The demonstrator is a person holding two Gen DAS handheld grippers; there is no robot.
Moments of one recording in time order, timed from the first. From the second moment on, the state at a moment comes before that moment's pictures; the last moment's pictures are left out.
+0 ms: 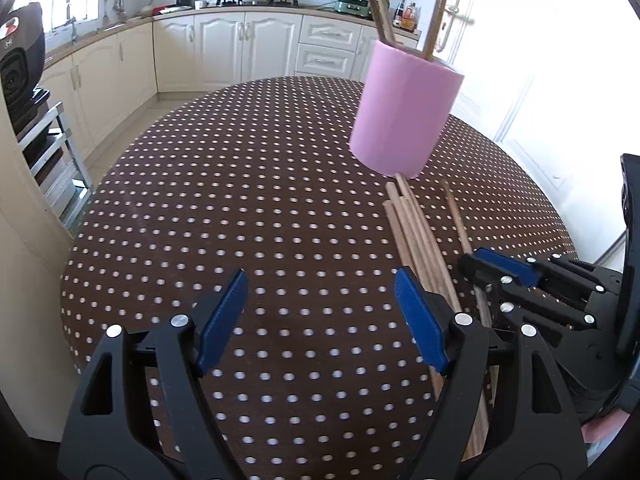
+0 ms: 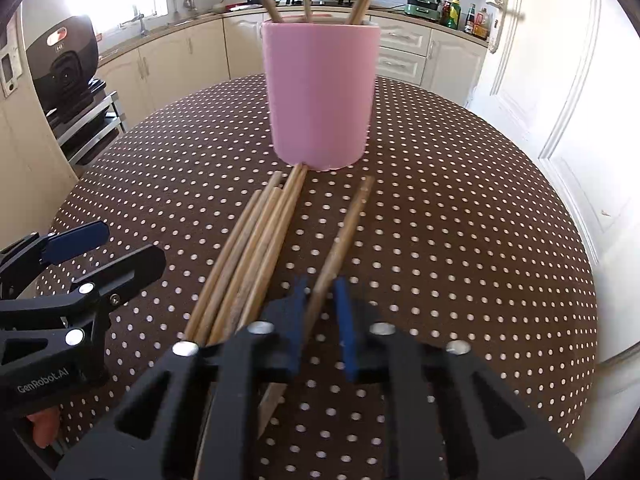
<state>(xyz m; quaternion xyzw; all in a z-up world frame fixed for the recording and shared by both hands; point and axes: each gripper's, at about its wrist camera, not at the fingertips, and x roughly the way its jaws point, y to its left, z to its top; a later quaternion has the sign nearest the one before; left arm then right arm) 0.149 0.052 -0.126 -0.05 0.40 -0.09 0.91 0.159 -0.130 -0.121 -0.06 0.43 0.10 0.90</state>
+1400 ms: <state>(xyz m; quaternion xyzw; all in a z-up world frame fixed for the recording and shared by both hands) 0.133 -0.004 -0.132 0.02 0.41 -0.11 0.91 0.139 -0.177 -0.114 0.04 0.43 0.09 0.90</state>
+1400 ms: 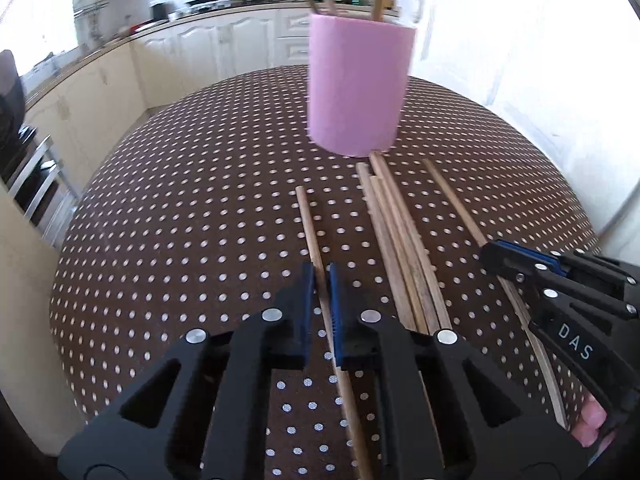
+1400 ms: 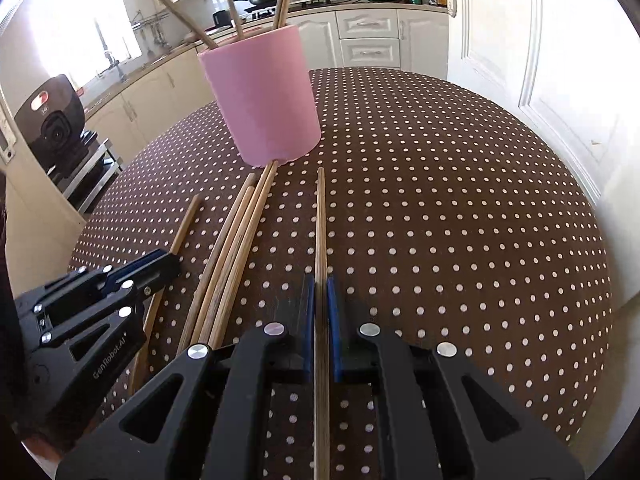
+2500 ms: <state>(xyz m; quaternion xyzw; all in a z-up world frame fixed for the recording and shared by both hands) 0.153 0.013 -0.089 -0.02 0.36 -0.10 0.93 0.150 -0.189 -0.074 0.08 0.35 0.10 0.93</state>
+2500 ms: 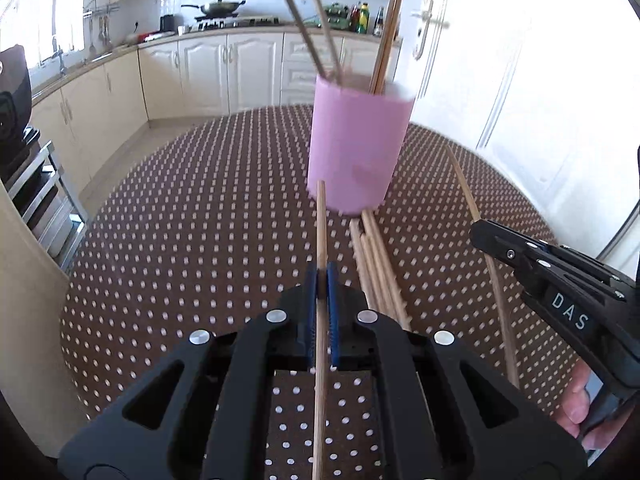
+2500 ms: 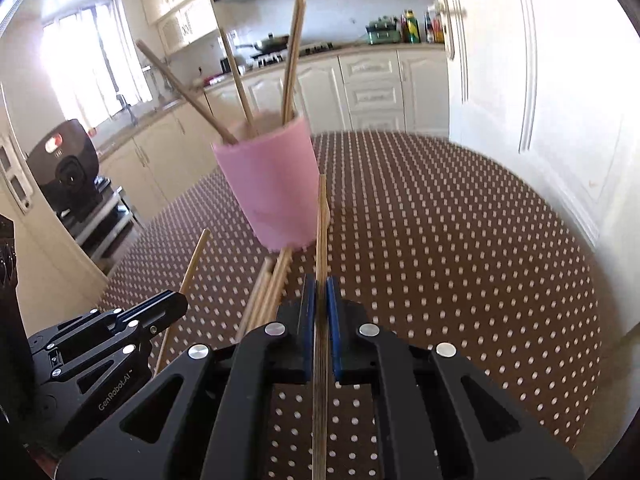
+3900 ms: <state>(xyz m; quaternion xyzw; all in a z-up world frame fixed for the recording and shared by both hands) 0.175 0.010 0.039 -0.05 0.19 -0.12 0.97 0.165 -0.187 0.042 0.08 0.14 0.12 0.98</state>
